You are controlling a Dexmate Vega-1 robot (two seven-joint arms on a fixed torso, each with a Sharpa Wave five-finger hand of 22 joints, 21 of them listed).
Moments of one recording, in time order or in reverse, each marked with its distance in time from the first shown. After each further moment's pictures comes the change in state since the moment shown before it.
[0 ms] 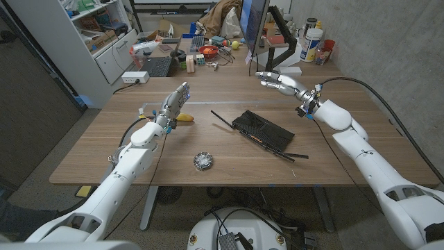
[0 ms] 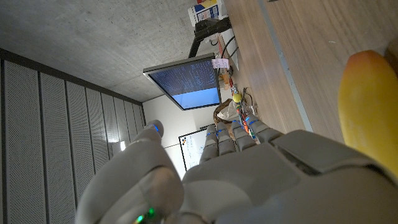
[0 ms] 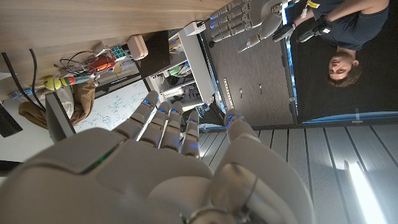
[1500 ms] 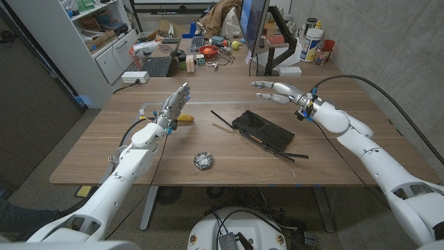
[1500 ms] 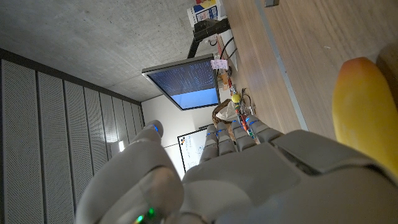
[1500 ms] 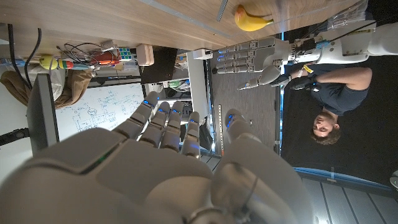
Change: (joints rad) left arm 0.010 -0.002 0.001 -0.012 0.000 0.007 0.011; left_hand 0.000 0.000 -0.008 0.000 0.000 0.003 -0.004 0.000 0.000 0.000 0.000 0.000 0.000 -0.005 0.005 0.000 0.000 0.000 0.000 -0.014 0.000; right arm 0.017 -0.061 -0.048 -0.001 -0.313 0.078 -0.200; right_hand 0.000 0.000 0.000 0.000 0.000 -0.007 -0.007 0.000 0.002 0.004 -0.003 0.000 0.000 0.004 -0.004 0.000 0.002 0.004 -0.004 -0.025 0.000
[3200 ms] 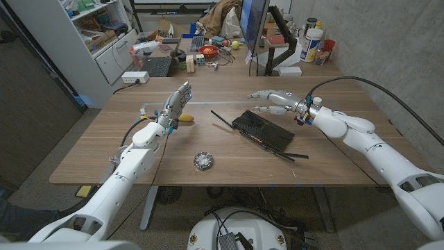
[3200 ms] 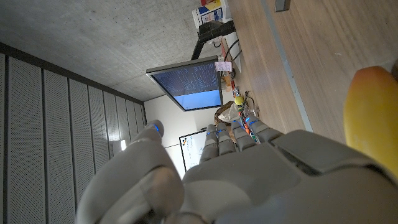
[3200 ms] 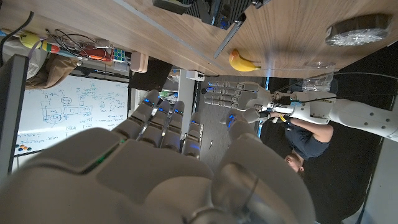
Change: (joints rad) left arm 0.000 -0.009 -0.002 -0.007 -0.014 0.001 -0.014; left_hand 0.005 0.005 0.000 0.000 -0.007 0.009 -0.002 0.004 0.000 -0.005 -0.005 0.000 0.000 0.000 0.000 0.000 0.000 0.004 0.003 -0.007 0.005; right arm 0.062 -0.074 -0.109 0.066 -0.310 0.090 -0.262; right_hand -0.004 -0.004 0.000 0.000 0.008 -0.007 -0.025 0.000 0.000 0.012 -0.024 0.000 0.000 0.016 -0.005 0.000 0.000 0.030 0.002 -0.023 0.002
